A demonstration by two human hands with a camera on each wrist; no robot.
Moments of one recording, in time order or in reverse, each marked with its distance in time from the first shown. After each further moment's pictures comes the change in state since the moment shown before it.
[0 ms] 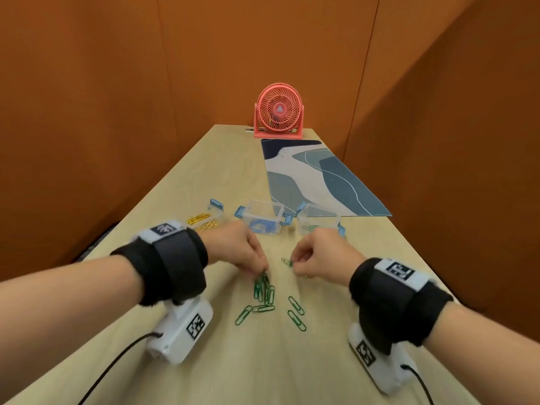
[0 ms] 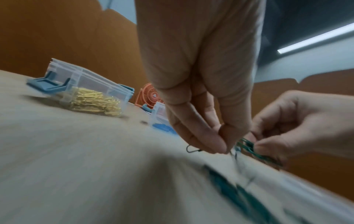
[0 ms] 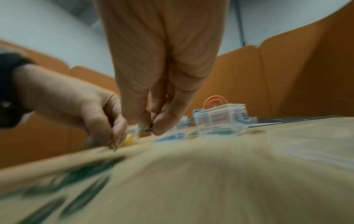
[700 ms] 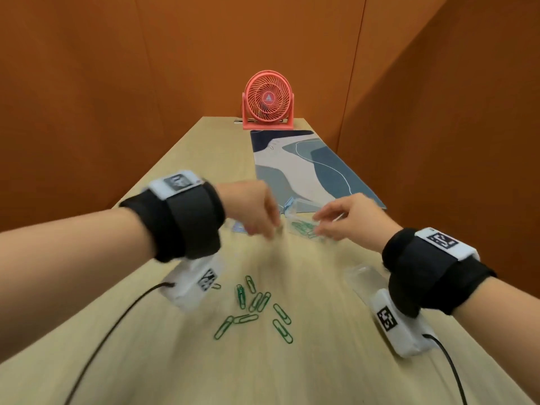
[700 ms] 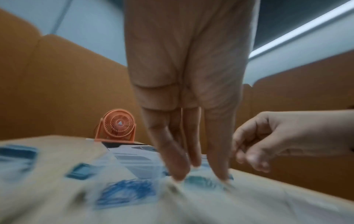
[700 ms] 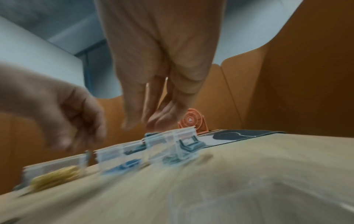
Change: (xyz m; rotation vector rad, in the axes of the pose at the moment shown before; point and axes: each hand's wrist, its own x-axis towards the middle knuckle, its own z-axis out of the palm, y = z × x) left_hand 0.042 0.064 -0.021 0.423 0.038 0.089; right_hand 0.021 0.056 -0.050 0.227 0.165 0.082
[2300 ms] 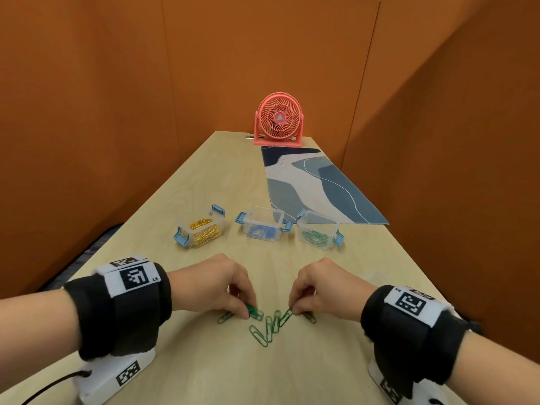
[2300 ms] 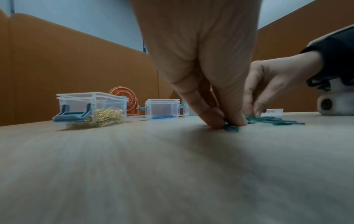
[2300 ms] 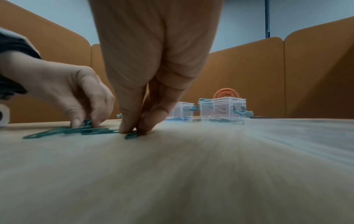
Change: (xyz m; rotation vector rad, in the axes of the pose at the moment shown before) left_hand -0.092 -0.069 0.068 -0.028 -0.041 0.286; right_hand -0.061 -0.037 0.059 -0.324 -0.407 -0.250
